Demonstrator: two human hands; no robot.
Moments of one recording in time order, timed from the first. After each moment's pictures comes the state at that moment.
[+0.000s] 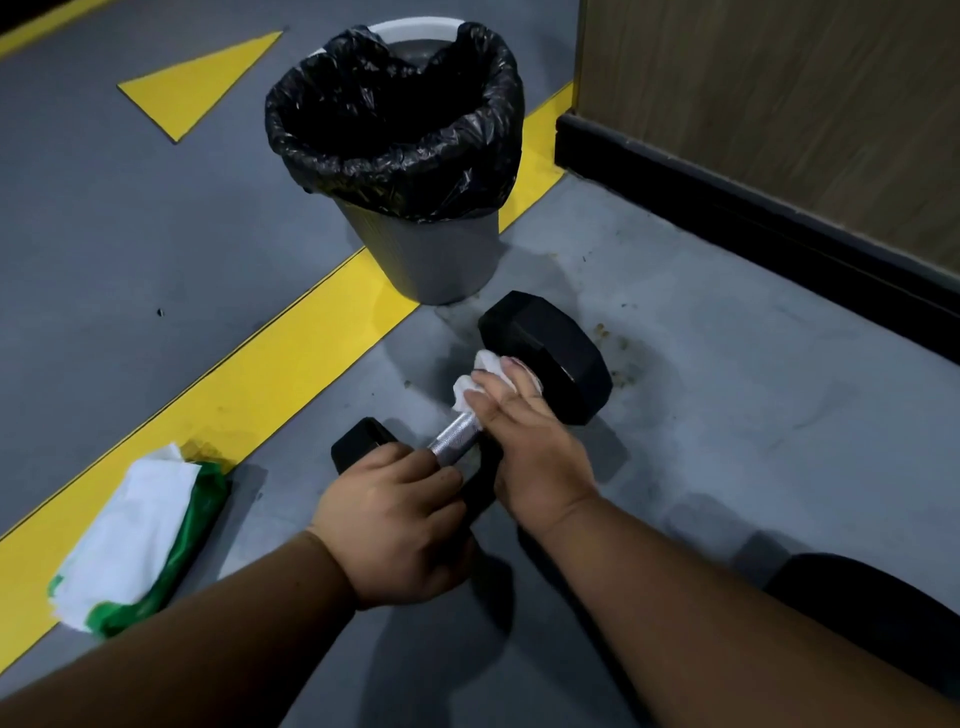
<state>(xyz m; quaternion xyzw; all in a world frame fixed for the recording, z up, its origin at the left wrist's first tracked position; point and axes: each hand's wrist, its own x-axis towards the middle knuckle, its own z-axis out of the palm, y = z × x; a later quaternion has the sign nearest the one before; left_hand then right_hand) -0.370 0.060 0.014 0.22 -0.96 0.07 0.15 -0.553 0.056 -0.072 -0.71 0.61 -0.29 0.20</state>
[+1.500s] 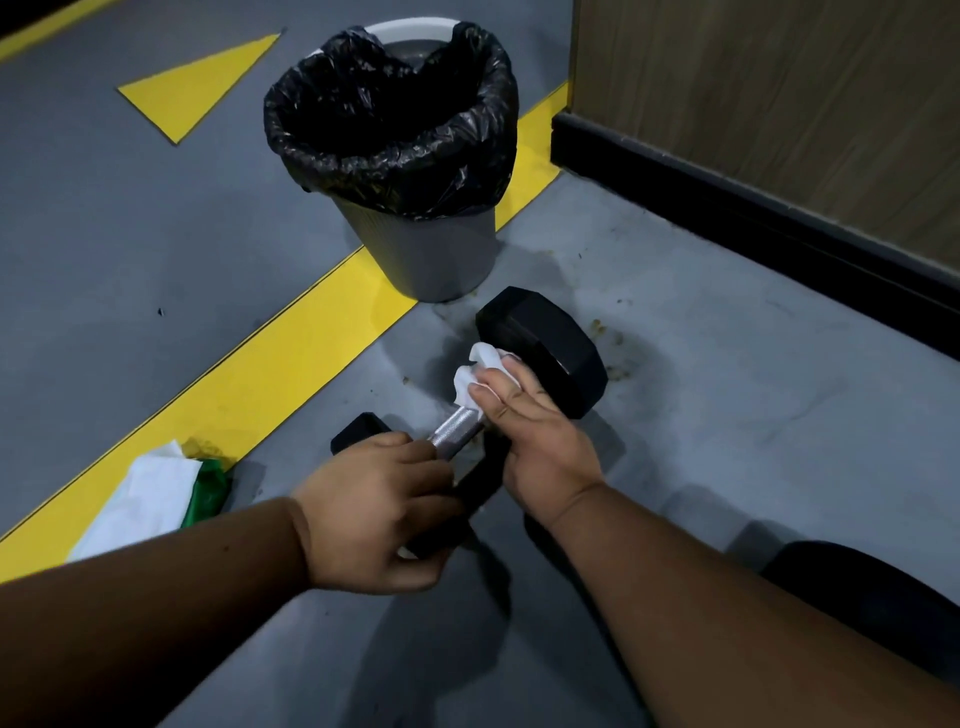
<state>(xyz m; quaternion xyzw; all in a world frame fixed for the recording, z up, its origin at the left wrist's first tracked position) -0.357 0.043 0.036 0.16 -0.99 -0.05 0.03 -0.560 0.063 -0.080 -0.67 0.54 -0.45 0.23</state>
